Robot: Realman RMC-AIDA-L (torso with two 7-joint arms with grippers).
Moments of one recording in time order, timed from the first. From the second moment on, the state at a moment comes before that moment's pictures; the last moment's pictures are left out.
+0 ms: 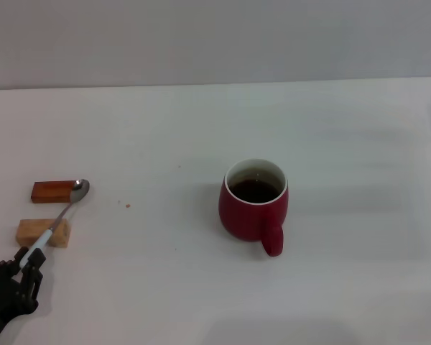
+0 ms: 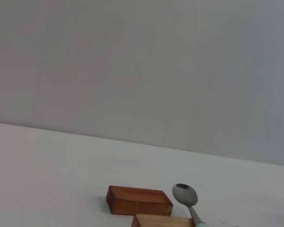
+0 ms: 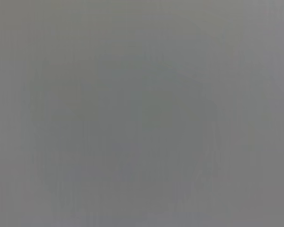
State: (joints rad) left arm -0.17 -2.08 1.49 -0.07 0.35 1.43 -0.53; right arm 0.66 2.07 -0.70 -0.15 -0.46 -0.98 0.25
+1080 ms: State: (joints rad) left arm -0.19 -2.08 1.48 -0.05 0.34 1.39 -0.54; right arm 0.66 2.07 -0.70 -0.15 -0.46 -0.98 0.25
